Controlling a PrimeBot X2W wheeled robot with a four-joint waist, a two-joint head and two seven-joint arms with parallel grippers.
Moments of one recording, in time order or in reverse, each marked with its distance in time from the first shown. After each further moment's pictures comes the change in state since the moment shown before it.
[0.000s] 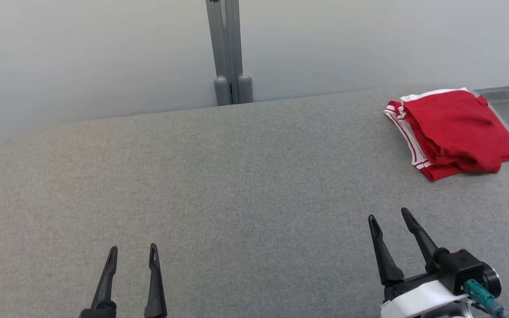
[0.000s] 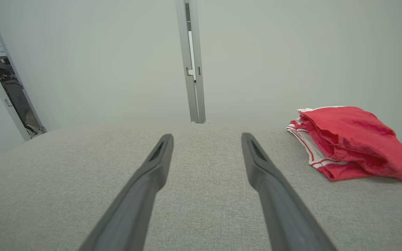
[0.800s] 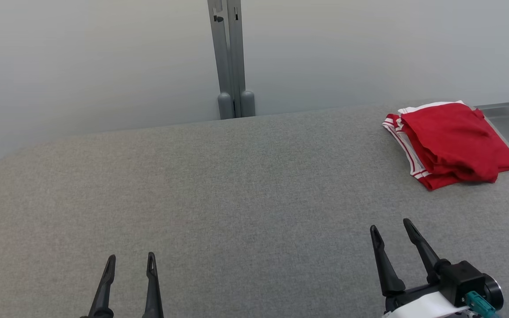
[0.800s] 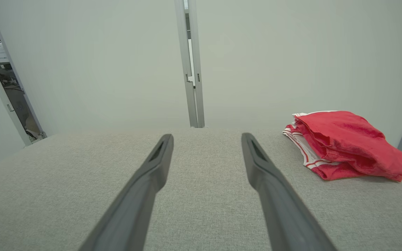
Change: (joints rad) left arm 0.038 0.000 0.018 -0.001 0.001 -0.023 0.000; right arm 0.060 0.015 -0.011 -0.031 -0.016 0.000 0.000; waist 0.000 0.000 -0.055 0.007
